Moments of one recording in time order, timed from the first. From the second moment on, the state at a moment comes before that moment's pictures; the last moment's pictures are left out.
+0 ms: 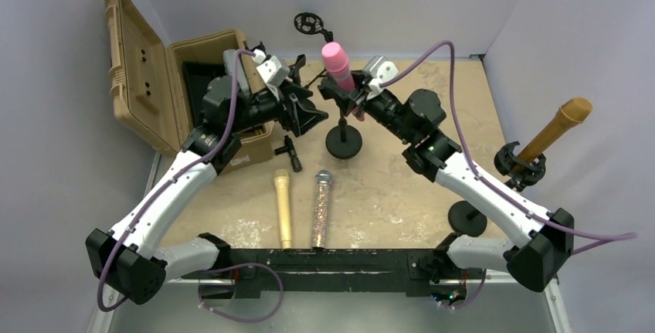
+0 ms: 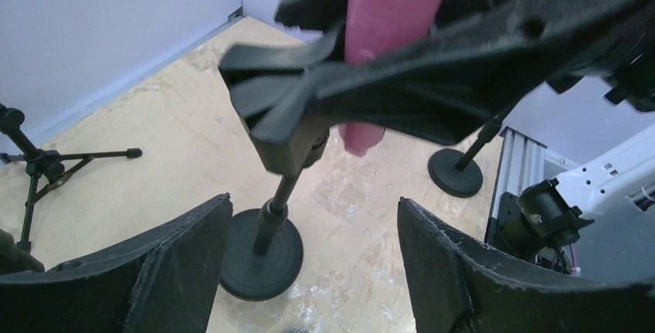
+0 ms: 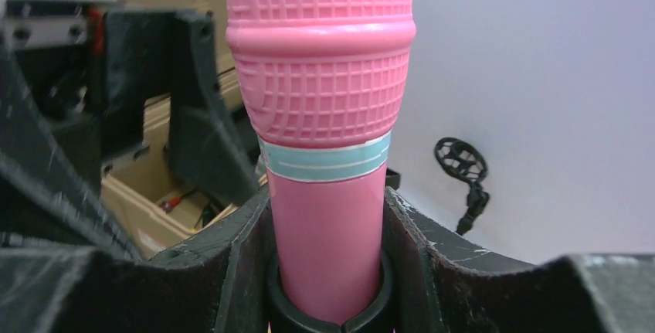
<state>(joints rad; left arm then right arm) -0.52 1.15 1.14 -0.02 0.59 -0.16 0.70 1.19 1.12 0.32 -0.12 -0.14</state>
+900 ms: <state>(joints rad) -0.33 1.37 1.02 0.42 0.92 -0.14 0.59 1.28 1.02 0.45 -0.52 -0.16</state>
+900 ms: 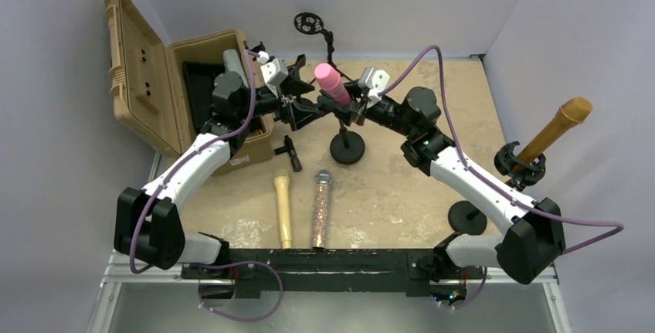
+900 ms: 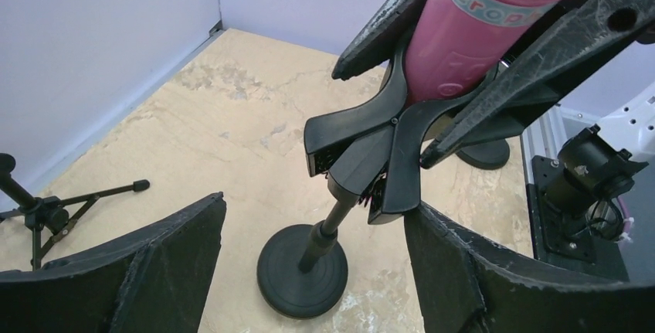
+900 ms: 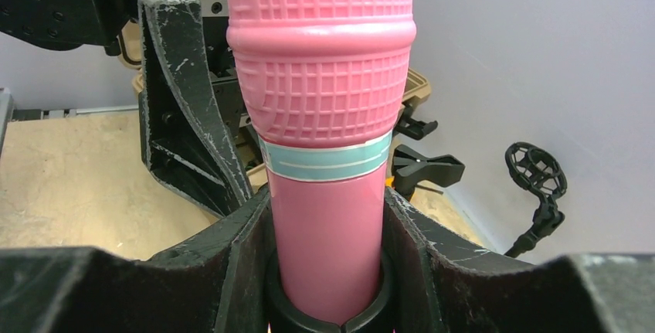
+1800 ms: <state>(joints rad) -0.36 1.30 1.02 0.30 0.88 -0.07 0.70 1.24 1.29 -0.01 0.24 0.16</state>
